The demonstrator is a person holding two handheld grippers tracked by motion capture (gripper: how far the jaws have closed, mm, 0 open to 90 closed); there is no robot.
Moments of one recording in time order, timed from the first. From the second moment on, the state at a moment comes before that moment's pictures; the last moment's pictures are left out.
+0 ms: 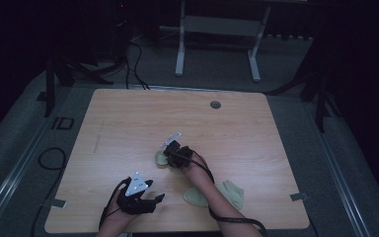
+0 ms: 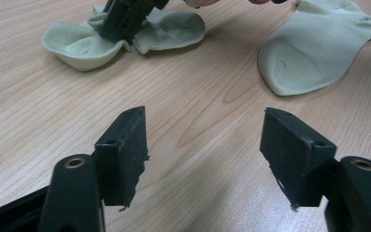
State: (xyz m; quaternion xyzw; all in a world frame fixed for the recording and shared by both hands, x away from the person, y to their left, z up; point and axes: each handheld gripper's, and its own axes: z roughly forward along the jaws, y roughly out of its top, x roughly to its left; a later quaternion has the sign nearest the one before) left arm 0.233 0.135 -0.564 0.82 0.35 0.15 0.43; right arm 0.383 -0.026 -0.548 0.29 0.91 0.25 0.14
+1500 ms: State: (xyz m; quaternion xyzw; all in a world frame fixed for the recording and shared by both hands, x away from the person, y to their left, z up) left arm 0.237 0.127 -0.570 0.83 0.35 0.13 0.42; right arm 0.372 -0.161 -0.509 0.36 0.88 0.26 0.17
